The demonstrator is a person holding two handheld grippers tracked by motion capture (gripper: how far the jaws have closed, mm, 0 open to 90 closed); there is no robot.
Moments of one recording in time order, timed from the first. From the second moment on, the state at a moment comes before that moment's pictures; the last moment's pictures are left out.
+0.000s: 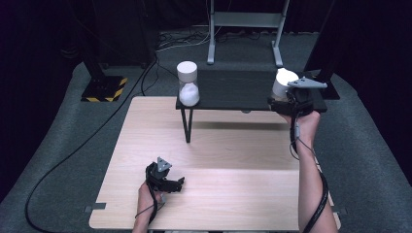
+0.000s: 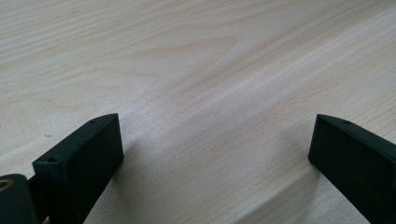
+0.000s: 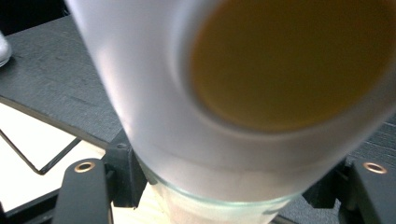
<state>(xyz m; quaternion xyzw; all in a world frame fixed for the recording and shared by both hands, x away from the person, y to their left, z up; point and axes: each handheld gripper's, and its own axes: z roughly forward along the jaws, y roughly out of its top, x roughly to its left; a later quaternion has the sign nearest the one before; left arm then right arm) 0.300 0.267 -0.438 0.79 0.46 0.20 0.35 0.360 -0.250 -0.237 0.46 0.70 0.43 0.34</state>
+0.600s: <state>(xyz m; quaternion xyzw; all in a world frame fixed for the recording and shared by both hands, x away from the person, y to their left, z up) 0.301 0.267 -0.438 0.79 0.46 0.19 0.35 0.380 -0.246 -0.227 0.47 0.70 0.42 0.33</state>
